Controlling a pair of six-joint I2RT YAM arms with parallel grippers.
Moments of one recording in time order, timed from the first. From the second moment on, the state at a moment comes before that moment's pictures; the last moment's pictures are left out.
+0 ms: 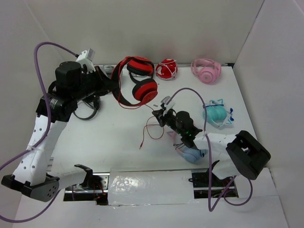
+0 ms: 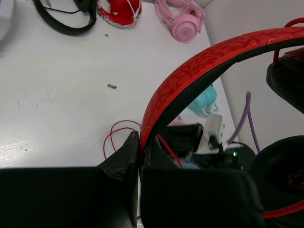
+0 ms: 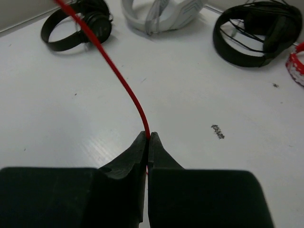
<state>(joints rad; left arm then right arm) -0.33 1.18 1.62 -0.79 0.18 -0.57 0.74 1.37 0.48 0.83 -0.04 -0.01</state>
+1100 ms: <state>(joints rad) -0.33 1.30 1.76 -0.88 -0.33 -0.79 0.43 1.02 0.41 0.45 -0.03 0.24</state>
